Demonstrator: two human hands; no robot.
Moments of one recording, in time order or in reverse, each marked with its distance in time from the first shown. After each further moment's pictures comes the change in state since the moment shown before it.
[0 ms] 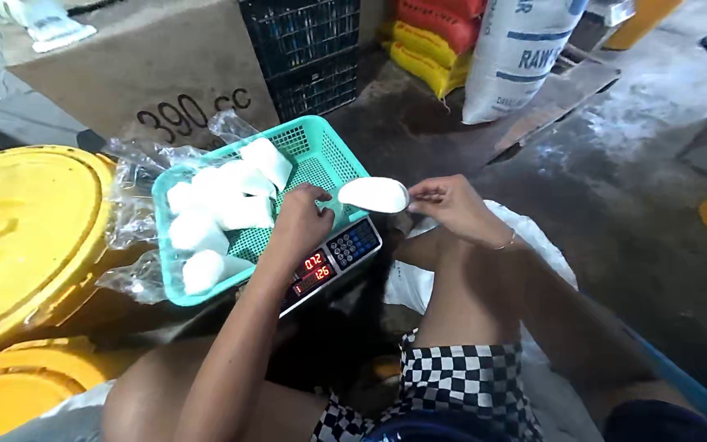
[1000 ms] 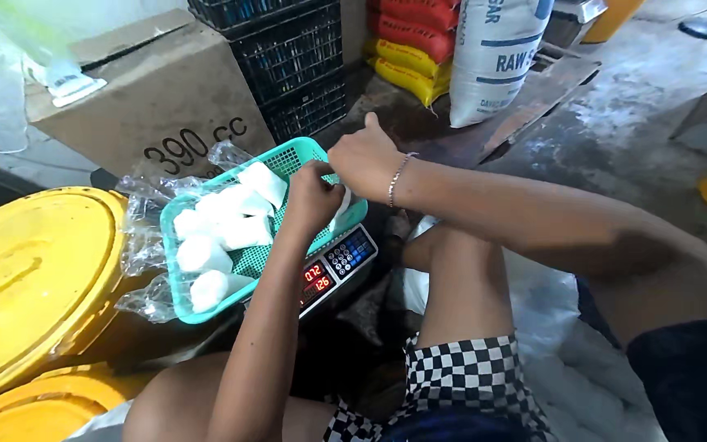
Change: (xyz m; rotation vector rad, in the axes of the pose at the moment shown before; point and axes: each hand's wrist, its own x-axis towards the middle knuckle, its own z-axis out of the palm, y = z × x) left_hand 0.047 0.051 -0.015 -0.174 0.035 0.033; right_hand 0.074 -0.159 0.007 -1.061 -0.392 -0.089
